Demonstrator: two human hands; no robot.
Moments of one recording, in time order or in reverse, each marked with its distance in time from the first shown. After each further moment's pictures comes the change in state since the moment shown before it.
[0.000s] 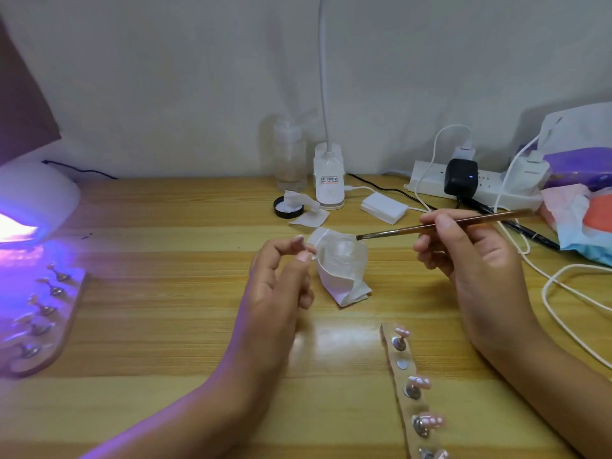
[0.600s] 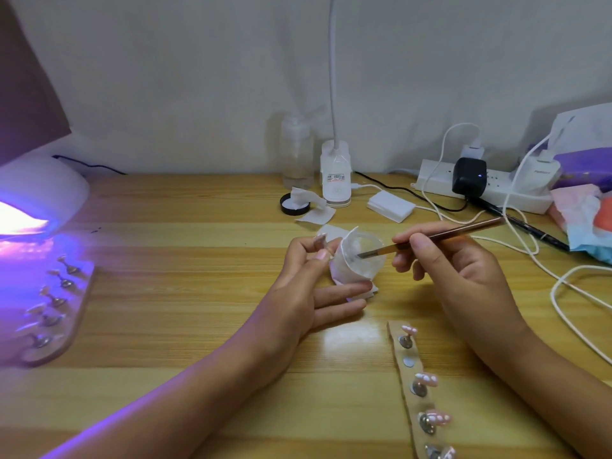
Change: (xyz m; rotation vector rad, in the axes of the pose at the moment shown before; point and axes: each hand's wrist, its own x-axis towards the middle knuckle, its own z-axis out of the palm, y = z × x) left_hand 0.011 0.000 0.001 -0.200 -0.276 -0.268; right_hand -0.009 0.004 0.009 -0.109 -0.229 -0.075
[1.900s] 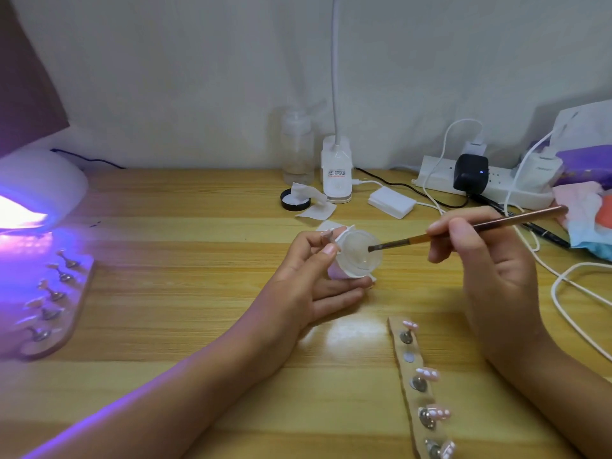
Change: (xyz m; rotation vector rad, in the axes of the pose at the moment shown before) left_hand 0.003 -0.003 -0.004 -0.070 -0.047 0.001; right_hand -0.001 -0.004 -0.005 -0.070 0.148 -0.213
